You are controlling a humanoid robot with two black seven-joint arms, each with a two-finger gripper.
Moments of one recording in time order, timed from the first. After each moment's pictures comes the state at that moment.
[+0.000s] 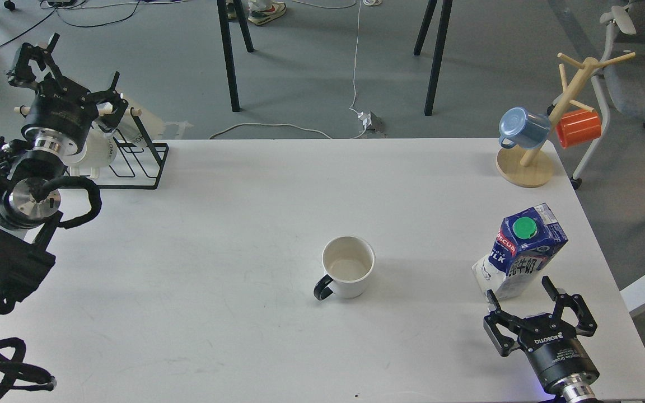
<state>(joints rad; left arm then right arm) -0.65 0.36 -1.13 -0.67 0.10 -0.38 -0.22 -0.33 -0.31 1.12 1.34 0.30 0.49 0.20</state>
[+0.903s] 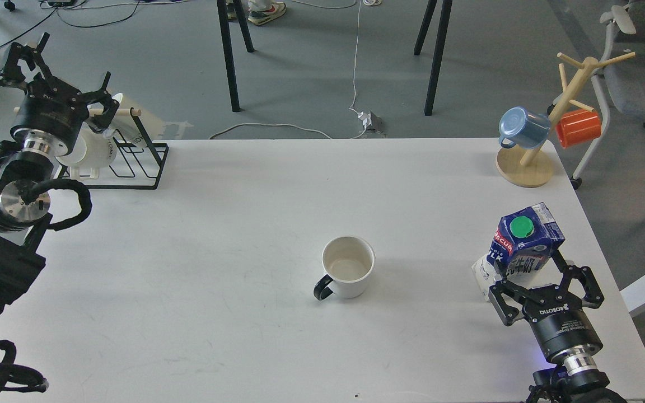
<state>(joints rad) -0.64 0.39 -1.13 -0.67 0.10 -0.41 -0.23 -0.25 -0.30 1.15 1.34 0.30 0.49 0.20</state>
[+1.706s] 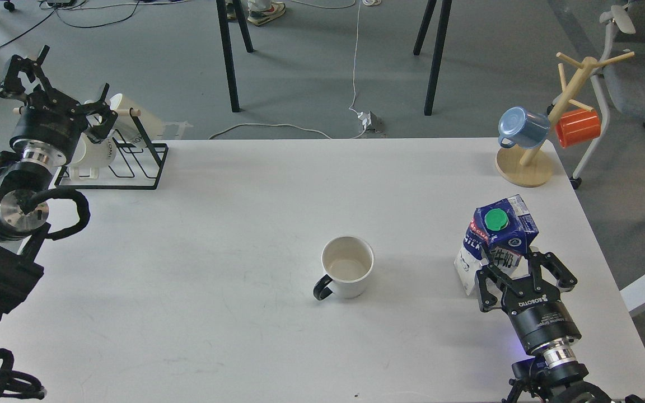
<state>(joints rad) -0.61 0.39 -1.13 -0.67 0.10 -0.41 -0.23 -0.23 -0.27 1.10 1.39 0.28 0.49 0.20</state>
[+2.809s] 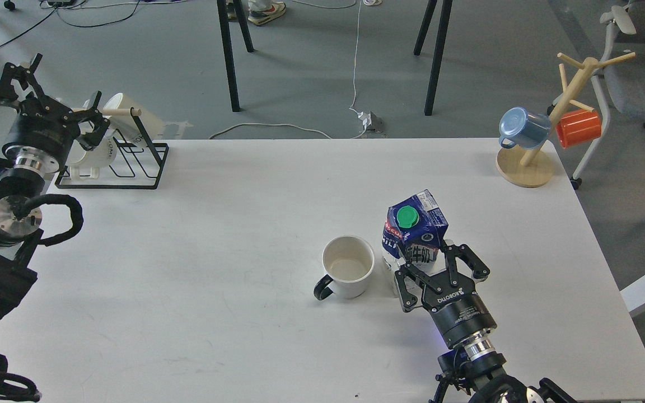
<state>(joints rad) -0.60 0.40 -1.13 -0.64 0.10 -0.41 -0.23 -0.12 -0.06 0.97 1.31 0.14 0.49 0.19</state>
